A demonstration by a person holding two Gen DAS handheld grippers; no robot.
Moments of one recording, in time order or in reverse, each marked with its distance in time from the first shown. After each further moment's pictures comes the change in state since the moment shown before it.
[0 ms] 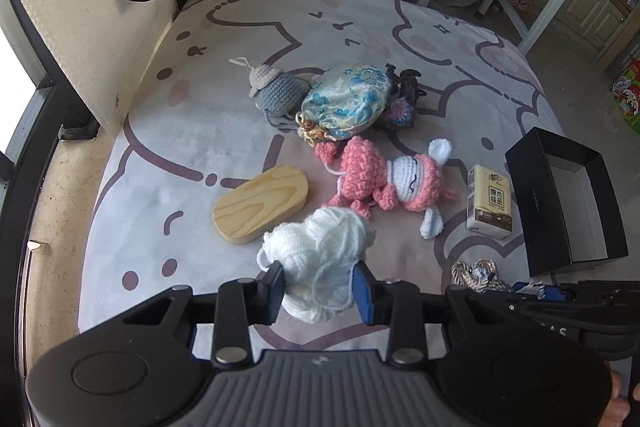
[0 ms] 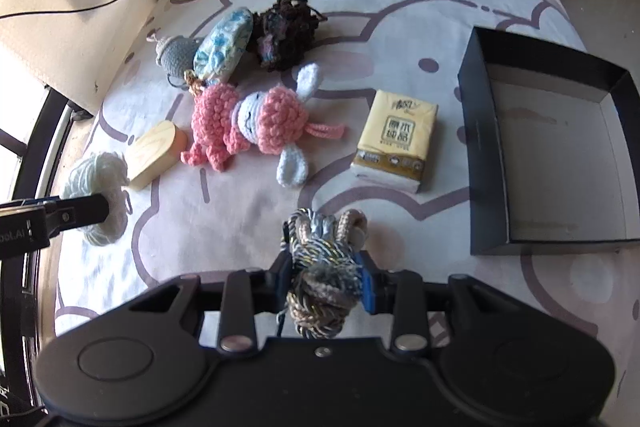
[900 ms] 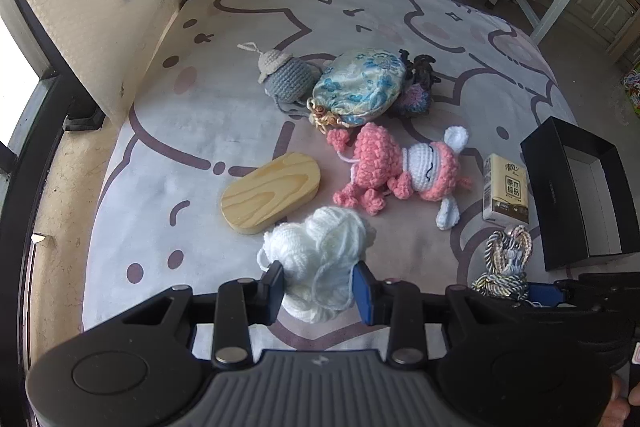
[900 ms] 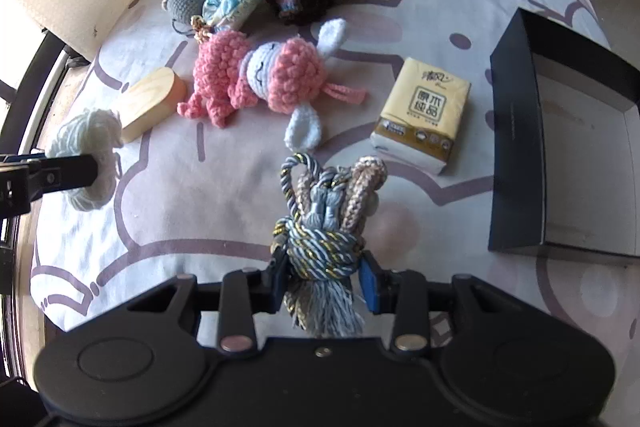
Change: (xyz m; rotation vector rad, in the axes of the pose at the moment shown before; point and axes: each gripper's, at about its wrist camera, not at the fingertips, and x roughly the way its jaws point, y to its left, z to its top) left arm 0.011 0.005 -0.001 0.000 0.027 0.031; right arm 0.019 0.017 -0.003 -0.126 0.063 -0.029
